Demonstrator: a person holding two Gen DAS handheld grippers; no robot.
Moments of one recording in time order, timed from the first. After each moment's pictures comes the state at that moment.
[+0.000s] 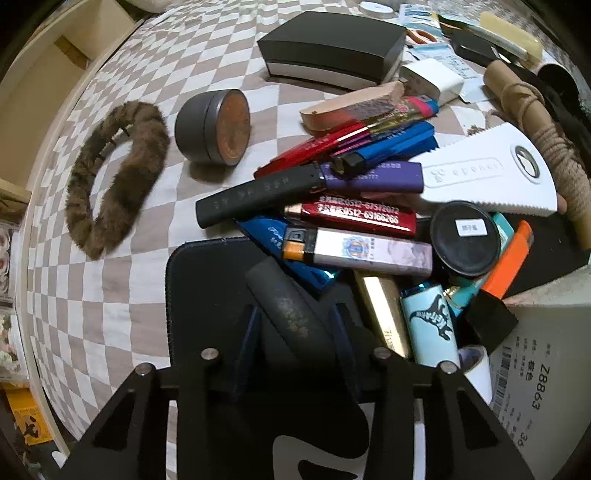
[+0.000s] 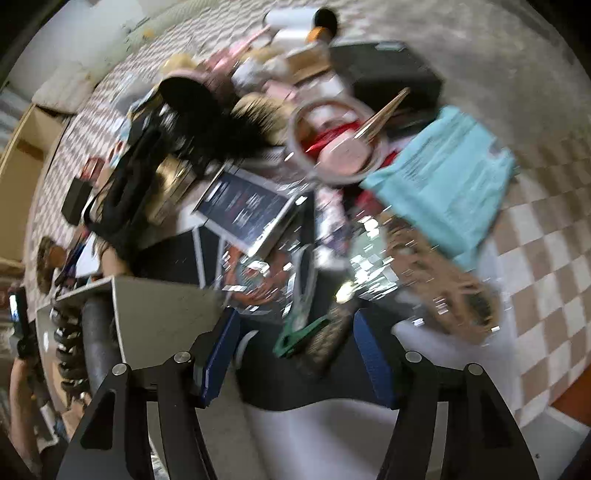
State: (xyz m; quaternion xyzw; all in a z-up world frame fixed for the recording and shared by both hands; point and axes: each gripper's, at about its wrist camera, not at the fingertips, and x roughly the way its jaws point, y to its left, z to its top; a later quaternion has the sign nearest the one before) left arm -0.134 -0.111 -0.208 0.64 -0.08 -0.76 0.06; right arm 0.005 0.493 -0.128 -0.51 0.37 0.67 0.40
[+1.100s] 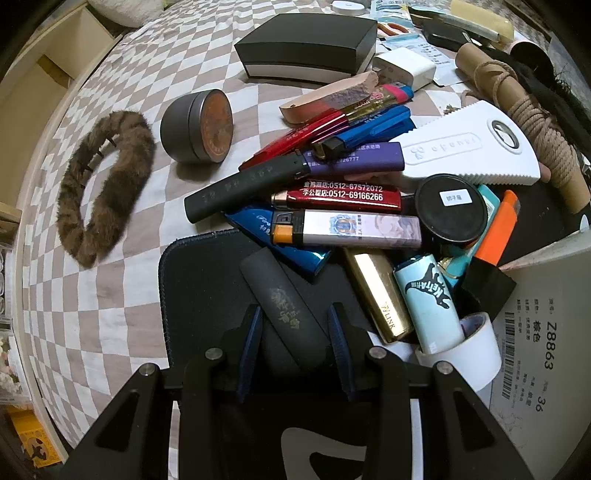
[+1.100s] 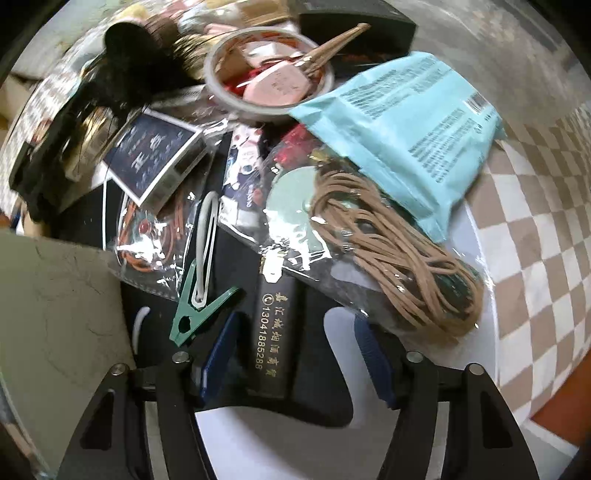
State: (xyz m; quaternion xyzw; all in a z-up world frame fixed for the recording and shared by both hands) left arm -0.113 -0.115 -0.193 0.63 -0.10 -0.77 0.02; right arm 0.037 0.487 -0.176 -0.58 0.30 0.63 0.43
